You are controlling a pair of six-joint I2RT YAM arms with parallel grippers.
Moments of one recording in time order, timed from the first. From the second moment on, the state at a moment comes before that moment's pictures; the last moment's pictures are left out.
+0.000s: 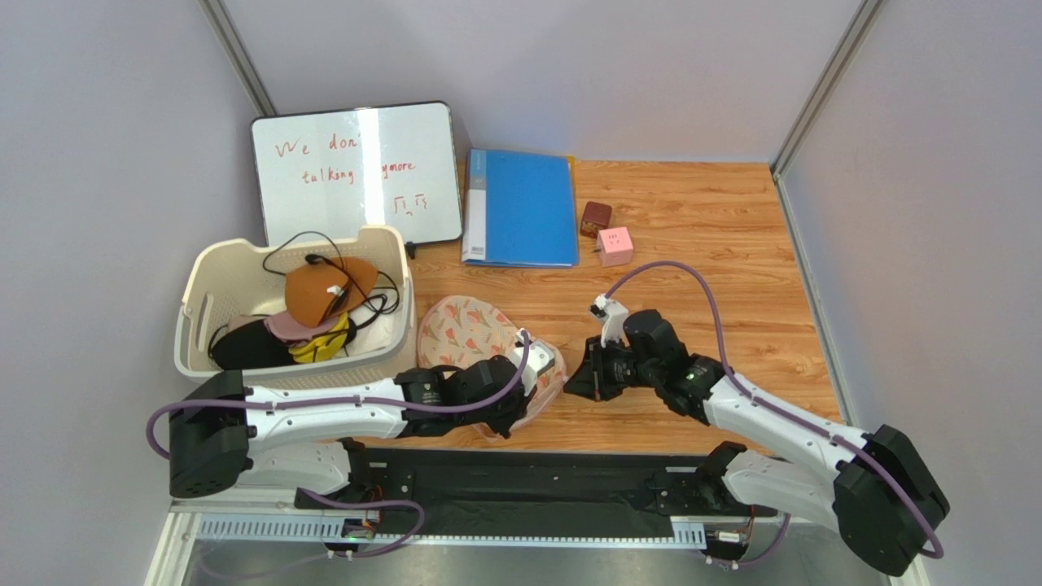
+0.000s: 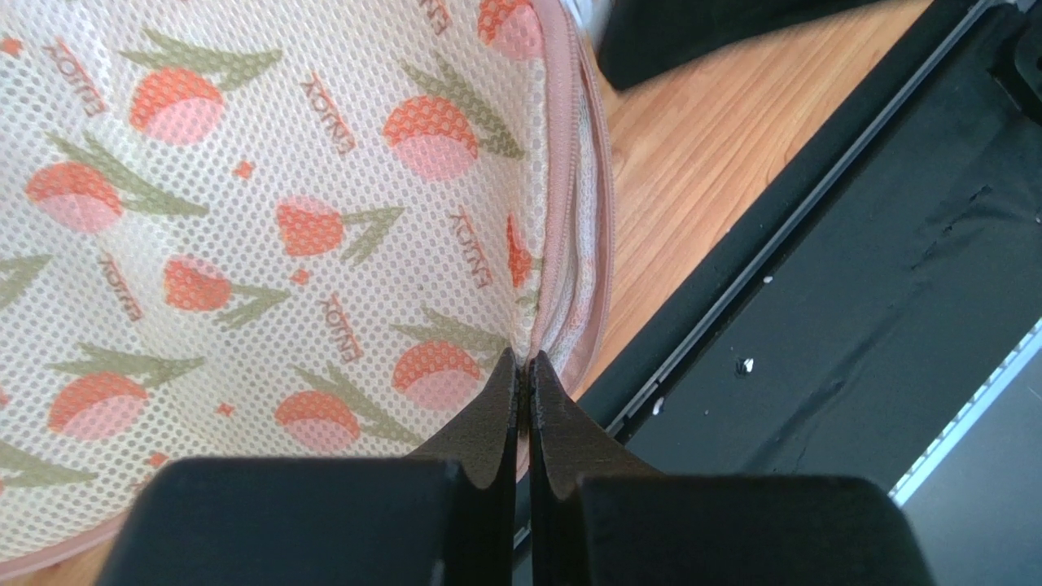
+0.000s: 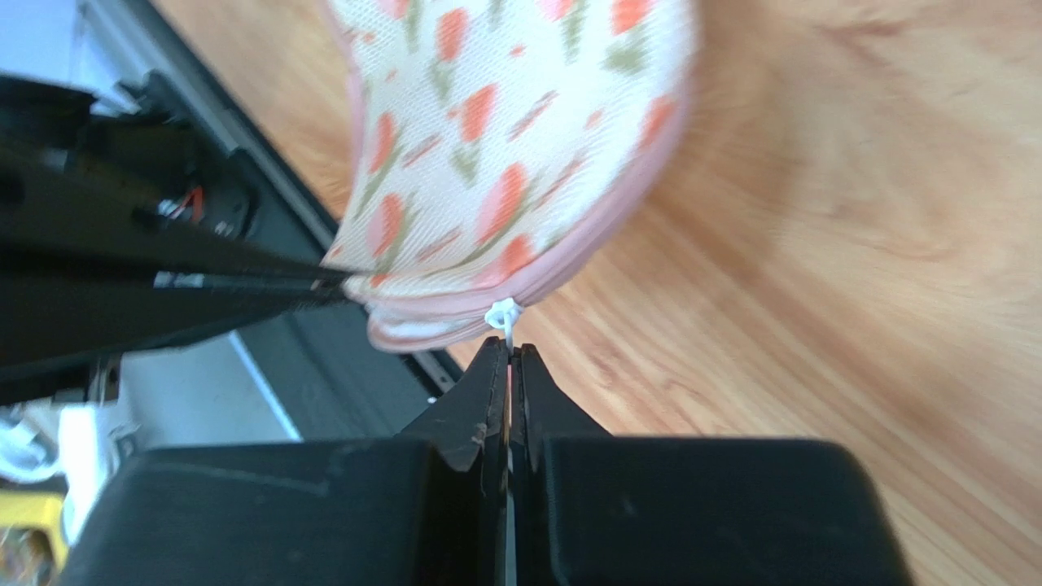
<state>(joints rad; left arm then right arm) -1.23 1.21 0.67 -0.25 -0.15 -0.37 0.71 1.02 0.44 -0.05 -0.41 0.53</state>
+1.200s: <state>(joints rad) -1.33 1.25 1.02 -0.58 -0.05 -0.15 0.85 0.46 0.36 -0.27 -0.32 0.41</state>
